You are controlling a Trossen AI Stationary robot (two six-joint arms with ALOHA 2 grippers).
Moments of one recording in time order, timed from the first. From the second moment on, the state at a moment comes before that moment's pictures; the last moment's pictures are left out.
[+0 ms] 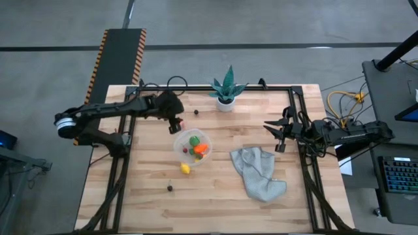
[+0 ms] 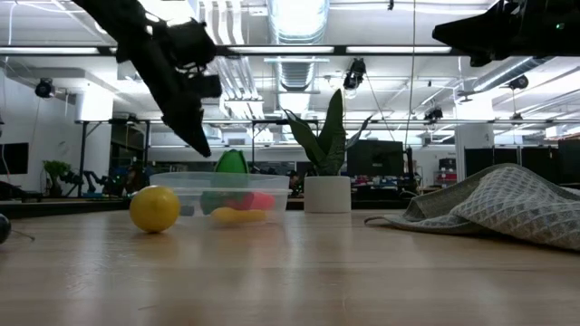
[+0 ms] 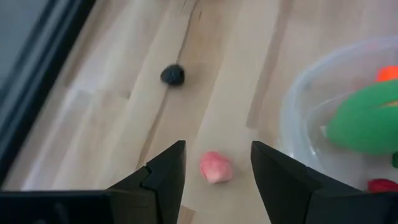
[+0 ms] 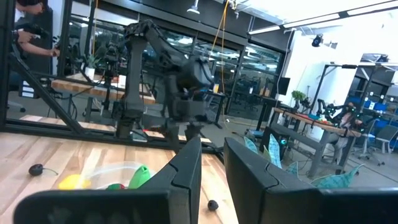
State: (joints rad) left arm 0.46 1.29 0.84 -0.48 -0.02 0.15; right arm 0.09 0.37 0.16 0.40 0.31 -0.30
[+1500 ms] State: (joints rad) left arm 0.51 1.73 1.02 -0.67 0.00 -0.07; right arm 0.09 0.37 0.16 0.40 0.31 -0.31
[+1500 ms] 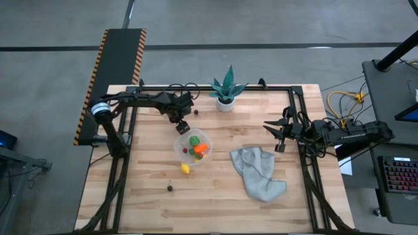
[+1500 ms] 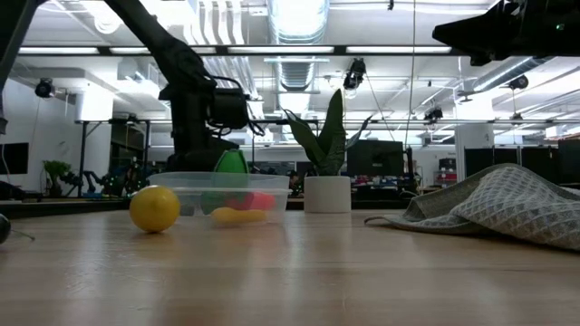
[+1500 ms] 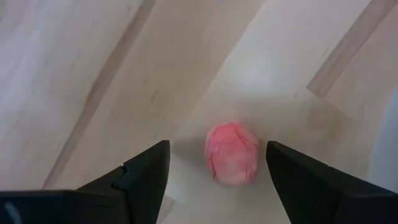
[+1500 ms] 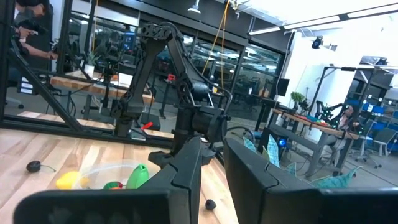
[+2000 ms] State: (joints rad) left arm 0.51 1.75 1.03 -0.67 0.00 -0.06; right arm 0.09 0.37 0.16 0.40 0.31 -0.31
